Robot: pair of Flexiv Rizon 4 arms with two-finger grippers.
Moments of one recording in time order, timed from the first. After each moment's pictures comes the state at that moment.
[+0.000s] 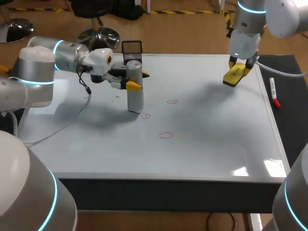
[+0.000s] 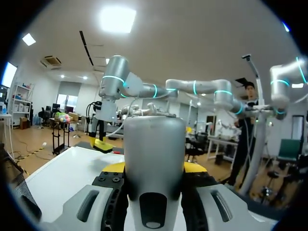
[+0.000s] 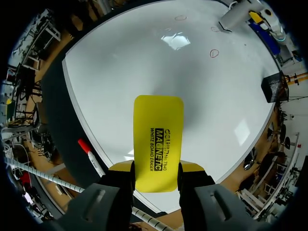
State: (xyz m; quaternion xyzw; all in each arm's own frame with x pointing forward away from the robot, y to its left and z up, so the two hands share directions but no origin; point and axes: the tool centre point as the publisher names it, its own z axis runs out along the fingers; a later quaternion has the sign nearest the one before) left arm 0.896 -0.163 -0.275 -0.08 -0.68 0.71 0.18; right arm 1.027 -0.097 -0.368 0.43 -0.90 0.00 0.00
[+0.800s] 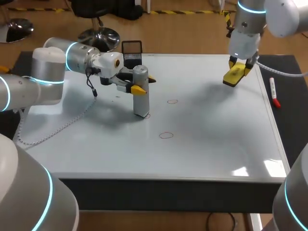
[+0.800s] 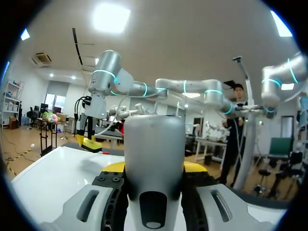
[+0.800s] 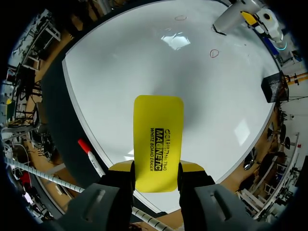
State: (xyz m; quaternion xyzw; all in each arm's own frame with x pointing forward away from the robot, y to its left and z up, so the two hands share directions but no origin) left arm 0.890 -0.178 -0.291 -0.12 -0.66 0.71 0.23; right arm 1.027 -0.097 -0.368 0.43 -0.90 0.00 0.00
